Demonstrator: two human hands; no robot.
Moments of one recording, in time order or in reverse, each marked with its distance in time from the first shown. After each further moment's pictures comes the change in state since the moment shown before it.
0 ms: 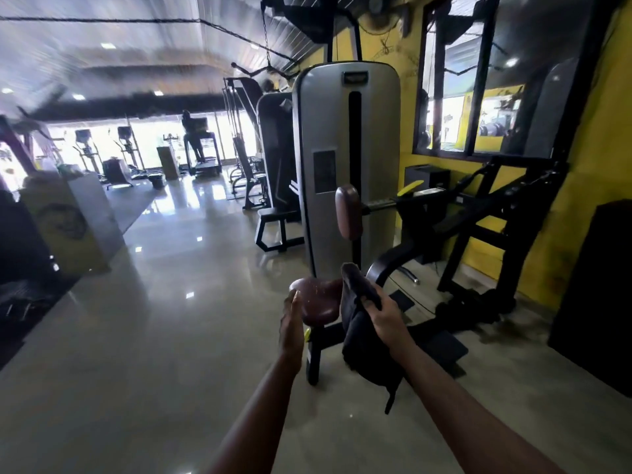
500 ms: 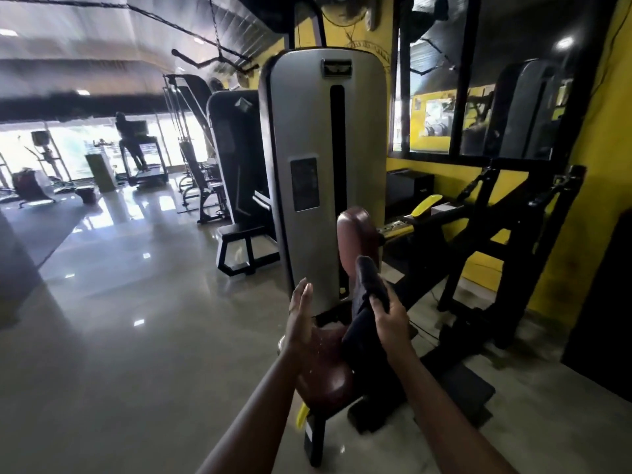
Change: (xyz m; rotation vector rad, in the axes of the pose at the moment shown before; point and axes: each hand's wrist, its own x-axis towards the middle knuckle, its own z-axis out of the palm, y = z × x) left_hand 0.354 -0.023 0.023 0.099 -0.284 -0.075; right_hand 0.311 0.055 0.099 0.049 0.415 0.032
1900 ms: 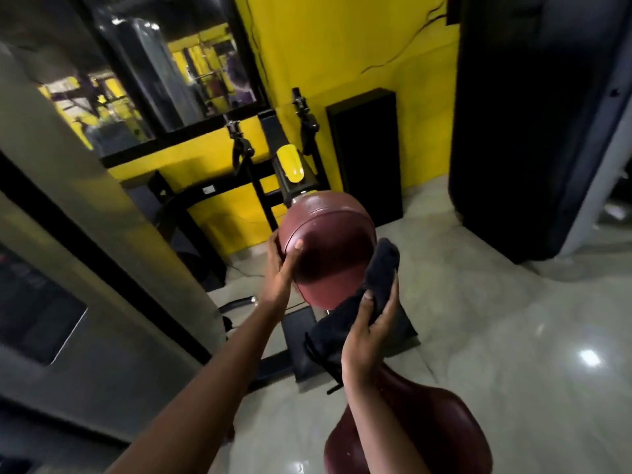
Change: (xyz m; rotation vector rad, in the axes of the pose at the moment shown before) left_hand 0.517 -0.084 0.063 0.018 -1.360 0.227; right_hand 0.313 0.160 0.279 -0.138 1.752 -0.273
